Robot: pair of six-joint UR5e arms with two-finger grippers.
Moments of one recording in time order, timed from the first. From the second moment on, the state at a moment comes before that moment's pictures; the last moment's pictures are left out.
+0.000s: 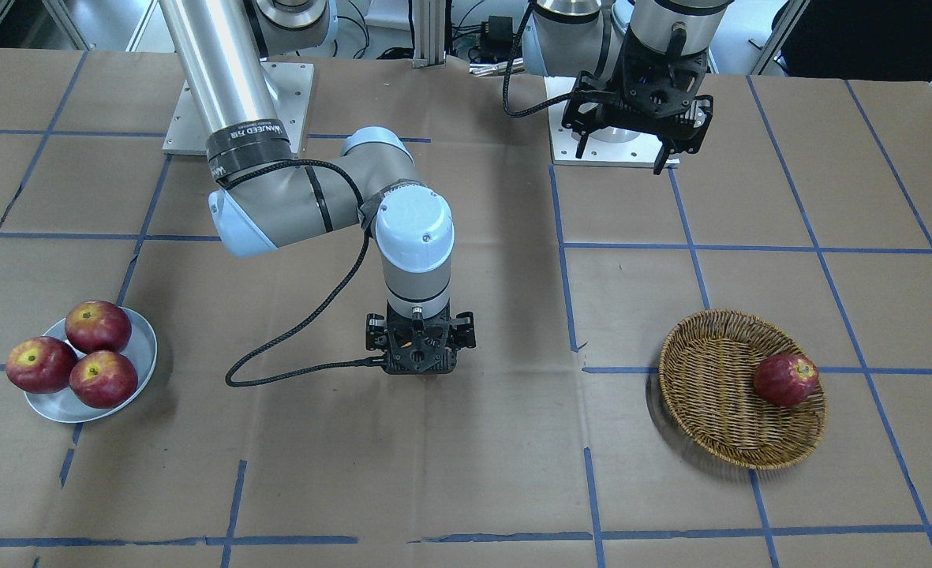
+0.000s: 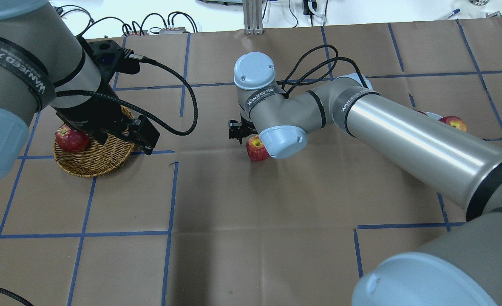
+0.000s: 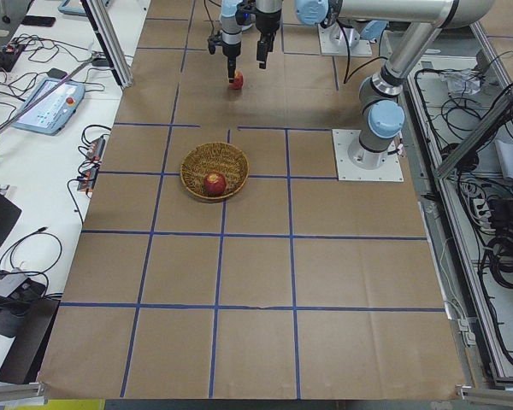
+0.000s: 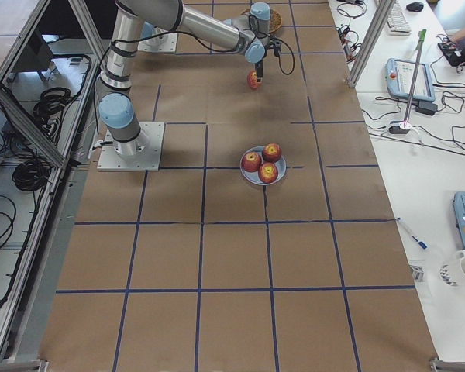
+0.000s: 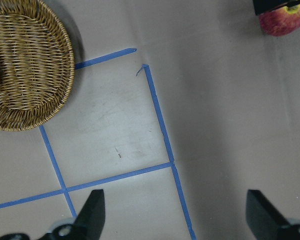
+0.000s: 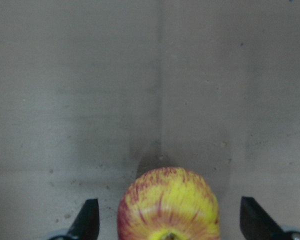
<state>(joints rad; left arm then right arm) -1.61 -1.41 -1.74 -1.57 1.59 0.22 1.97 -1.03 1.66 -2.24 -1.57 0.38</state>
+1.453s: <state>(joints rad) -1.61 -1.41 -1.74 -1.57 1.59 0.22 1.75 -1.31 1.63 -1.91 -1.58 0.13</state>
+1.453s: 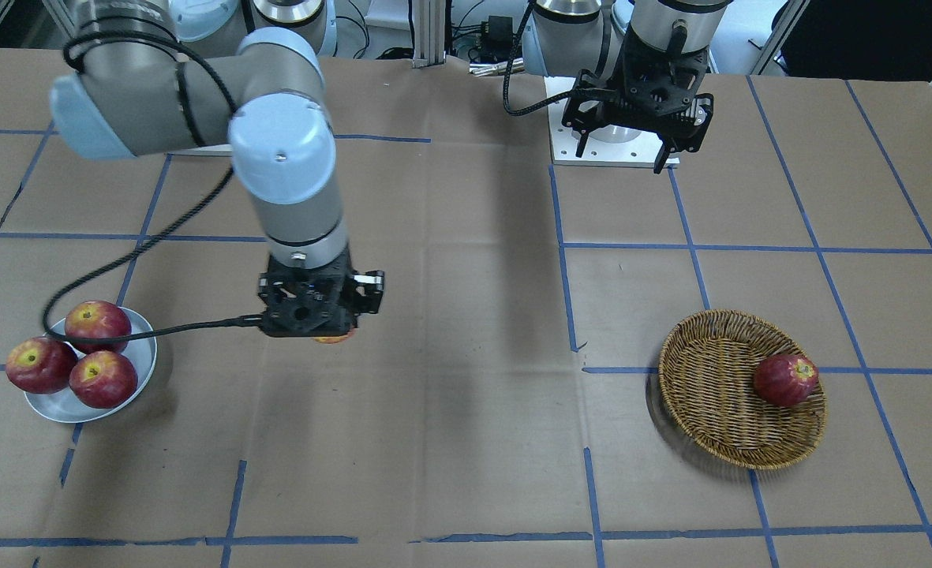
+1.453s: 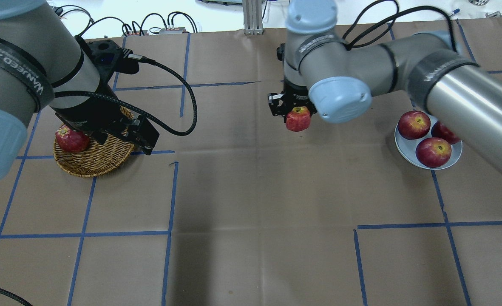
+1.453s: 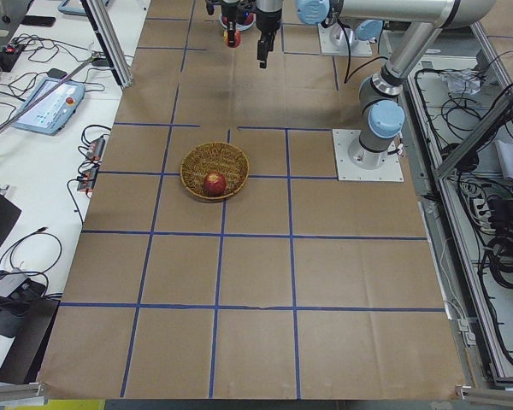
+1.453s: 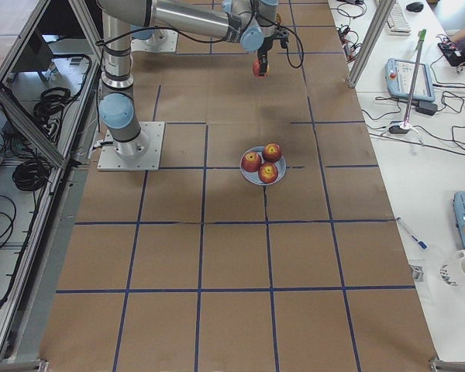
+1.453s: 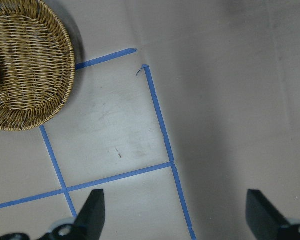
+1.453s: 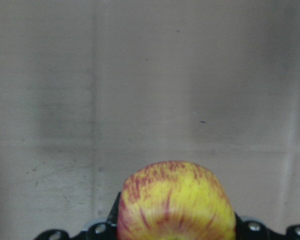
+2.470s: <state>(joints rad) -1.61 -1.41 -1.74 -1.57 1.59 0.22 1.15 -1.32 1.63 -1.84 -1.57 -0.72</state>
